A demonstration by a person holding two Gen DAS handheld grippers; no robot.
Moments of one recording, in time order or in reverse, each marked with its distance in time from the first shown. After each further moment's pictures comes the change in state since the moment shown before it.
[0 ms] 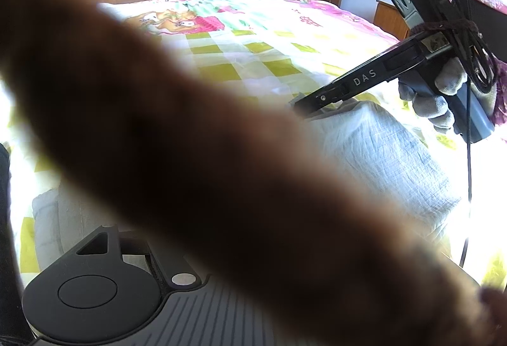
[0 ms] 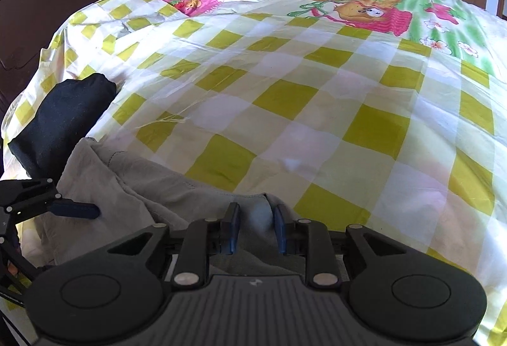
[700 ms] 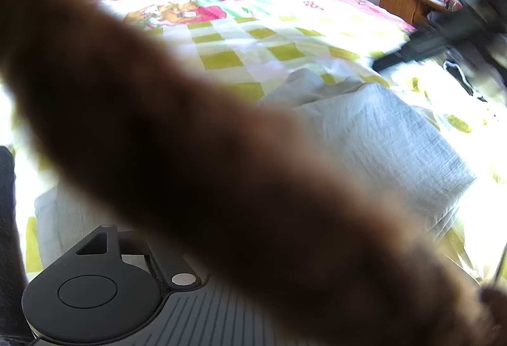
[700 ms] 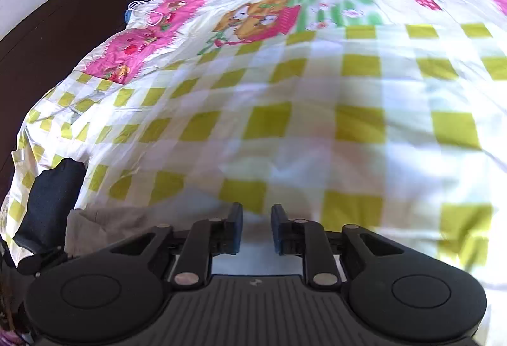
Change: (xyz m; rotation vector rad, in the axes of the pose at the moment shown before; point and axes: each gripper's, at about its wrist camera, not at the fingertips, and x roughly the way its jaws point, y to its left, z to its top) left arm 0.004 -0.010 0.000 0.046 0.039 0.052; right arm -0.086 -0.063 -0.050 0.420 -0.106 -0.079
